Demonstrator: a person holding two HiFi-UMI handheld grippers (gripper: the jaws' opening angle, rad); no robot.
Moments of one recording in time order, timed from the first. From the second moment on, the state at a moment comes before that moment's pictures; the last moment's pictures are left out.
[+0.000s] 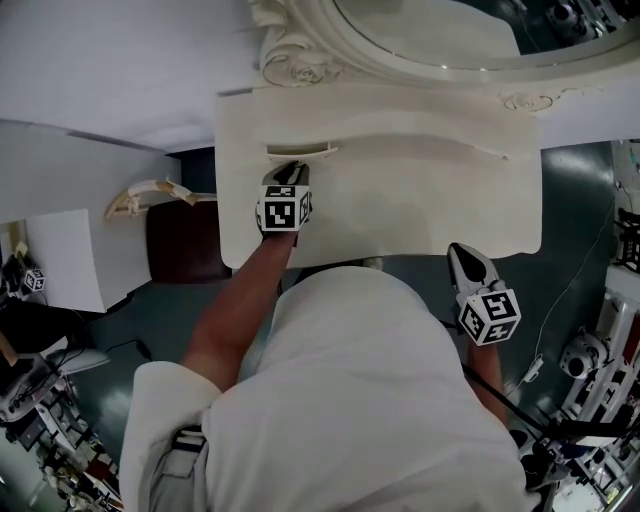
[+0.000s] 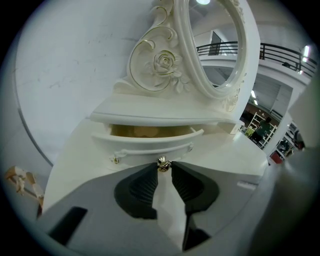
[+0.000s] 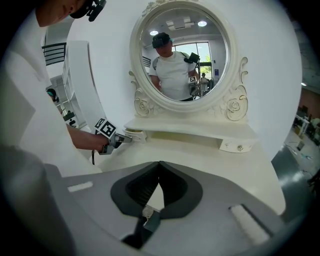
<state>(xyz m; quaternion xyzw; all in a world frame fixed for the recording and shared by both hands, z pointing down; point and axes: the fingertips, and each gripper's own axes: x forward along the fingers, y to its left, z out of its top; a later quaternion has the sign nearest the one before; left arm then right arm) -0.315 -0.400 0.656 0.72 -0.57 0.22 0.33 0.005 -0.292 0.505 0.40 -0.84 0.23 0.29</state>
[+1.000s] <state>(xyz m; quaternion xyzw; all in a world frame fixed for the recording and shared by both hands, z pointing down) -0.324 -0.442 0.654 0.74 -0.55 0.21 0.32 -0.007 -0.288 0.507 0.43 -0.81 0.25 0.30</state>
